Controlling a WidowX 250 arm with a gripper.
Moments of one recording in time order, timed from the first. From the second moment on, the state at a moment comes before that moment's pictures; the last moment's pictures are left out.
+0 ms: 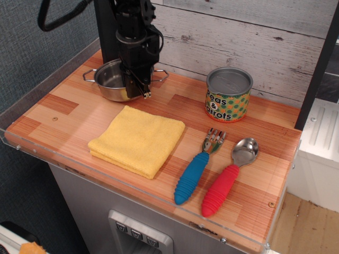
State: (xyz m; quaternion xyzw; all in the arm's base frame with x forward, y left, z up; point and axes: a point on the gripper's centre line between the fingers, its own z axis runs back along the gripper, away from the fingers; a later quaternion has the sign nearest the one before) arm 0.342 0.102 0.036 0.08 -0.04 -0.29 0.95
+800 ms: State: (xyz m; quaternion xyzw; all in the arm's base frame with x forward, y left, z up) arm 0.310 0.072 0.053 0.08 0.01 -0.20 0.98
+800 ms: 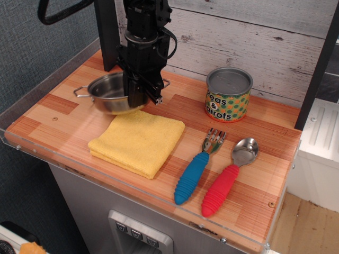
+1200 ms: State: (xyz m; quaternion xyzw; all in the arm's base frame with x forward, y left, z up) arm 0.292 0.060 0.044 0.07 0.03 -0.16 0.98
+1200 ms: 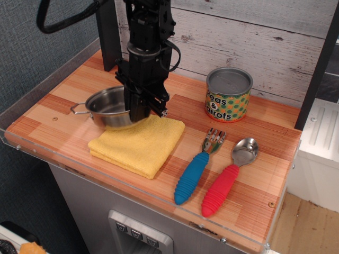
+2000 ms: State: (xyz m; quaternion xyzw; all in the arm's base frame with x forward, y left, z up) arm 0.282 0.020 0.050 0.15 0.07 -0.13 0.98
